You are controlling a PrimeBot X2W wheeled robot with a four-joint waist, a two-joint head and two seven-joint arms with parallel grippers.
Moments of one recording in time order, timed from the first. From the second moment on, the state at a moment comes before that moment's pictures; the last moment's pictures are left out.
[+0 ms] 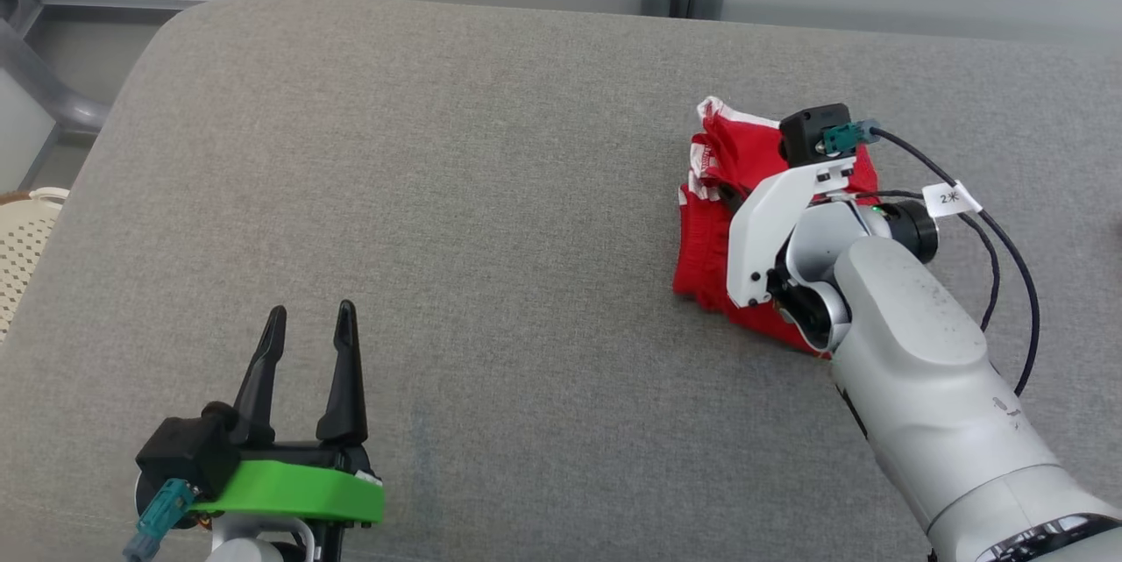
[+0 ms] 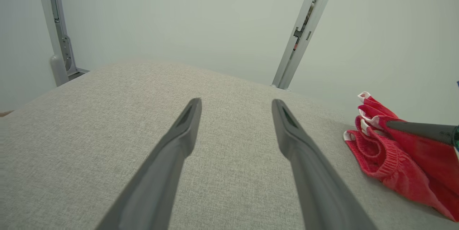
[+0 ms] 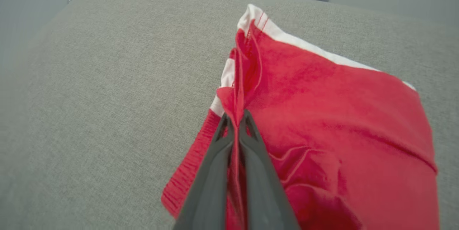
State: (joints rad) left arm -0.06 0.05 -0.09 0.13 -0.37 -0.13 -0.26; right arm -0.78 -0.05 0.26 0.84 0.32 0.13 0.26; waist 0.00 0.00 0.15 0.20
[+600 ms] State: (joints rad) left arm -0.06 0.05 -0.08 0.14 -0.37 -0.13 -0.26; right arm -0.82 -0.05 0.36 0.76 0.66 0.13 0.17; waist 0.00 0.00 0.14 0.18
